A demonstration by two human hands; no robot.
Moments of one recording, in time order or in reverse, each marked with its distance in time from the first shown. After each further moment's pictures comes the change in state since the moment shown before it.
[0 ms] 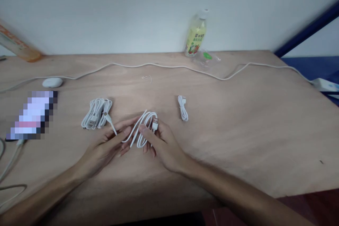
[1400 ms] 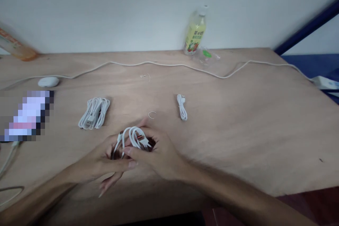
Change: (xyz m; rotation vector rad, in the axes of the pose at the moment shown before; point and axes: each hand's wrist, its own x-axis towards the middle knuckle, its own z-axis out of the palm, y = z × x) left_hand -0.009 0.017 0.002 0.110 -0.396 -0.362; right_hand -0.010 -0.009 0.010 0.043 -0.106 0.042
